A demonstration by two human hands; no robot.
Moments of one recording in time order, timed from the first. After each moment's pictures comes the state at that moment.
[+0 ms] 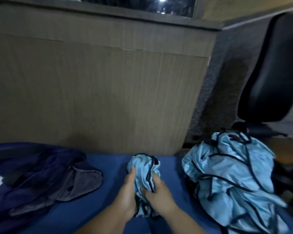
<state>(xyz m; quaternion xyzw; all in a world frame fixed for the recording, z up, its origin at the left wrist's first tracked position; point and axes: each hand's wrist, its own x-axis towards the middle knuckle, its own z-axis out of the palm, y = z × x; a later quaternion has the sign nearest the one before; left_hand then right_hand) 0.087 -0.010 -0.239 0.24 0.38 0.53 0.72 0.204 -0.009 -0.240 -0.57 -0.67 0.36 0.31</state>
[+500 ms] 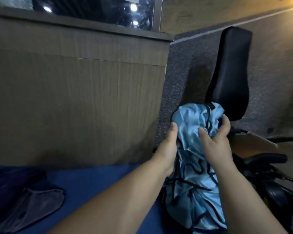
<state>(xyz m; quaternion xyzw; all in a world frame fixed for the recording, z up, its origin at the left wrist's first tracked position) 0.265 0.008 -0.075 0.54 0.32 0.44 0.64 0.402 -0.009 -0.069 -0.64 -0.51 0.10 0.56</state>
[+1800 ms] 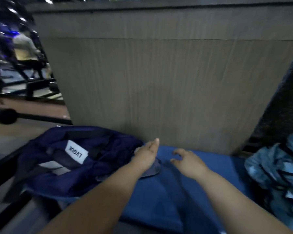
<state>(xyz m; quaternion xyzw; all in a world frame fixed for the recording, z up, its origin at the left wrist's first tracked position) -0.058 -0.011 -0.180 0.50 0.73 0.33 0.32 0.104 0.016 -0.176 -0.57 -0.78 0.22 0.11</state>
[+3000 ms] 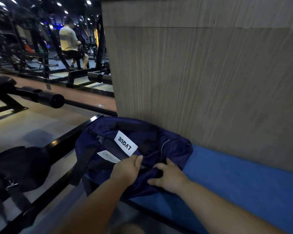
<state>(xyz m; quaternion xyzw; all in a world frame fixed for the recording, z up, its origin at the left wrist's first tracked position) -0.267 -0.109 -0.250 0.50 0.82 0.25 0.13 -0.109 -0.027 -0.246 -0.43 -0.85 0.31 -0.01</state>
